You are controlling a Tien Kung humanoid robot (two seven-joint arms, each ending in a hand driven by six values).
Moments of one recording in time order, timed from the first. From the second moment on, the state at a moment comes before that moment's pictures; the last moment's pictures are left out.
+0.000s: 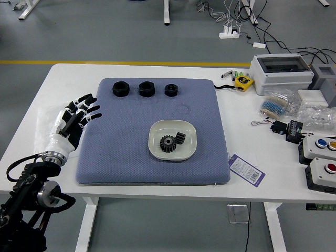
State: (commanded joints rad) left arm -0.25 0.03 -1.44 -1.19 0.91 0.01 -0.10; right arm 0.08 -0.24 0.13 0.26 0.12 -0.21 -0.02
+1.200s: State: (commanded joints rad) left arm -0.24 0.04 -1.48 -1.21 1.26 0.02 -0.11; right arm 0.09 -0.24 0.12 0.25 0.15 -0.20 -0.01
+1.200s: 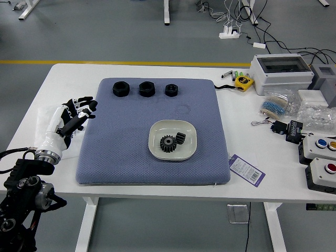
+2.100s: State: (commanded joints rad) left arm -0.23 0.04 -1.48 -1.18 1.27 0.04 -0.09; right arm 0.09 -0.24 0.13 0.26 0.12 -0.21 -0.02
